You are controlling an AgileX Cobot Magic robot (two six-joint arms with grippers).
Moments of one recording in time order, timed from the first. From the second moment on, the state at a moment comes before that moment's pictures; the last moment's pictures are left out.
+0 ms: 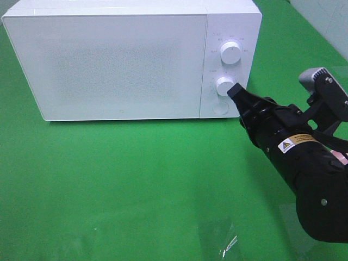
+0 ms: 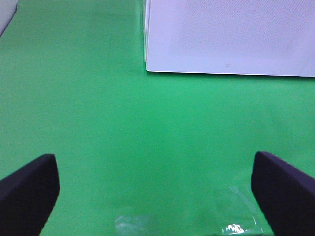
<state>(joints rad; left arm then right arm) 0.10 0.04 -0.52 -0.22 1.07 0.11 0.82 1.74 -0.40 0.76 -1.20 0.61</state>
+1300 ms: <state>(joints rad) 0.10 0.04 -0.52 -0.22 1.07 0.11 0.70 1.74 -0.40 0.70 -1.07 1.16</state>
